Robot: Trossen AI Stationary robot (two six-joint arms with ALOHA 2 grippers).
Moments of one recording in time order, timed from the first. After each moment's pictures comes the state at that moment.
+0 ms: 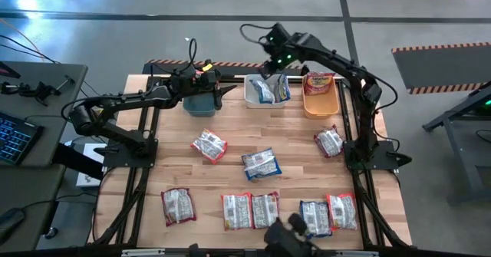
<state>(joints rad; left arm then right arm) 0.60 1.38 0.77 0.48 0.27 0.29 -0.66 1.97 1.95 -0.98 -0.05 0.13</state>
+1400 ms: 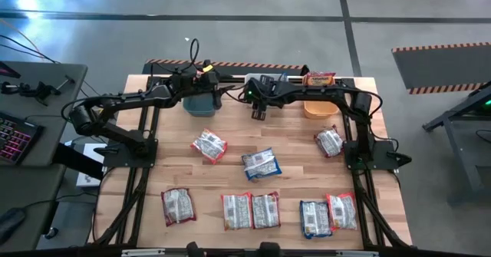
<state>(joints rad) 0.61 1.38 0.77 0.42 0.24 0.34 -0.37 2.01 1.52 -0.55 0.35 -0.31</state>
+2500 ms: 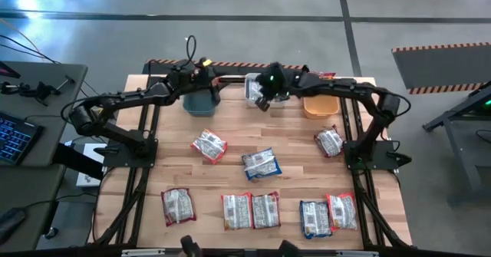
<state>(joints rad) 0.67 1.38 0.77 0.39 0.23 0.25 -0.47 1.74 1.33 -0.42 0.08 0.02</state>
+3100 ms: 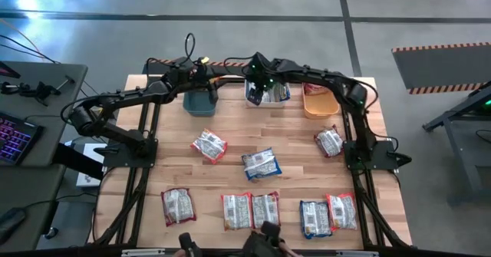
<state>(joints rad) 0.72 1.38 0.77 0.34 0.28 0.25 -0.55 2.11 1.74 -0.68 -0.07 -0.15</state>
